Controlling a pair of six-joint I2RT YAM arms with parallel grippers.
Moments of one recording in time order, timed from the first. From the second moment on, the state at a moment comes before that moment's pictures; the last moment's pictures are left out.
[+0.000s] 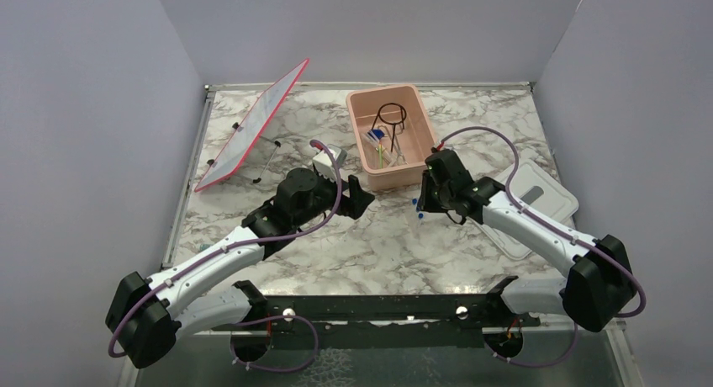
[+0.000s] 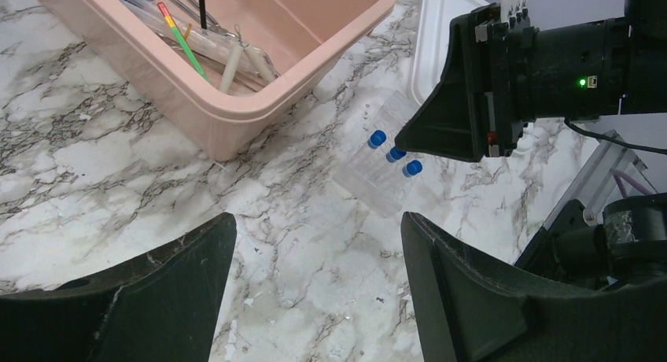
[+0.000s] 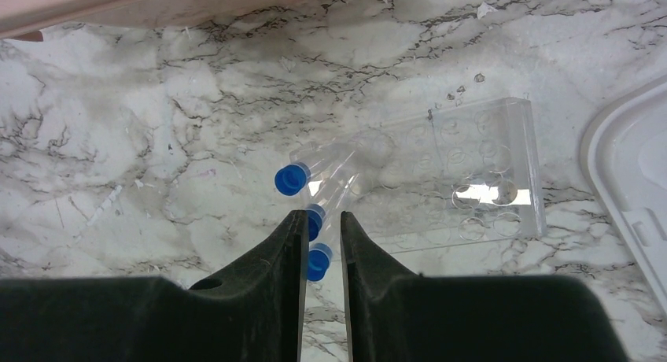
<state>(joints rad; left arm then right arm) -0.77 1.02 0.68 0.07 0.06 -0.38 0.61 1.27 0.88 -0.53 0.16 0.55</state>
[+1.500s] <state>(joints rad) -0.77 0.86 0.81 -0.20 -0.11 -0.28 0.10 1.47 1.06 -0.63 0.31 0.63</state>
